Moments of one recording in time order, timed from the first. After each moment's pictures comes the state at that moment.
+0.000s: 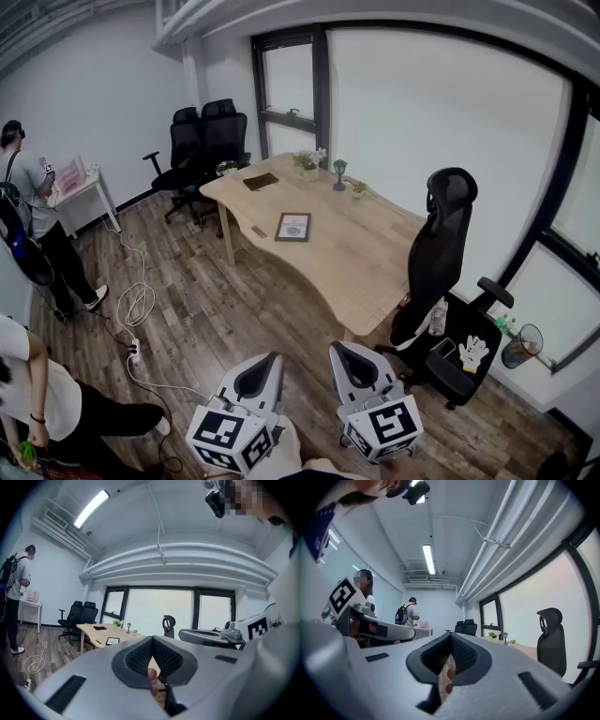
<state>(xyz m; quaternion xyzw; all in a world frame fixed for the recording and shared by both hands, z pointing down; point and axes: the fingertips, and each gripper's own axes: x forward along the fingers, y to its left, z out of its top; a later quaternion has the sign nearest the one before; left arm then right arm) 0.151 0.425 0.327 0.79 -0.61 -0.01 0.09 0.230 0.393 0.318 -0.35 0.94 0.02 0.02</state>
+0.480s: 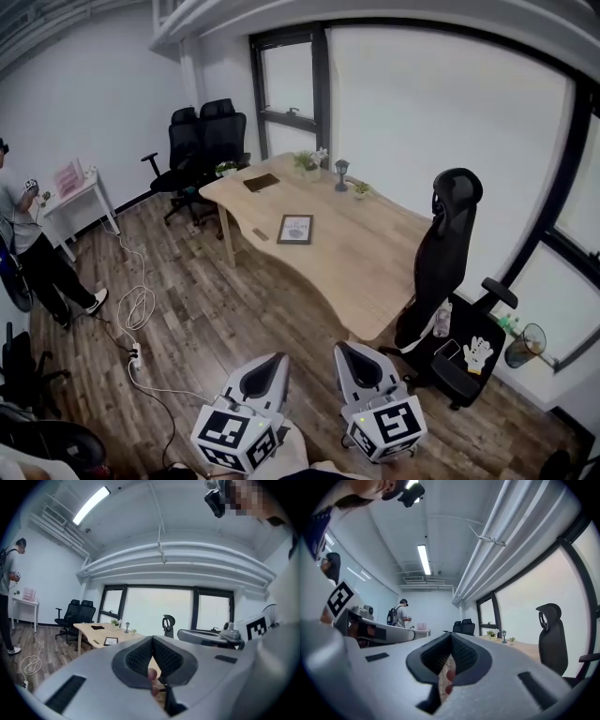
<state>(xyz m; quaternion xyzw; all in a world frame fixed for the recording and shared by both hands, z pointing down) 0.141 0.400 0.330 0.80 -0.60 -0.01 0.09 0.220 0.369 0.322 -0.37 0.93 0.00 0.03</state>
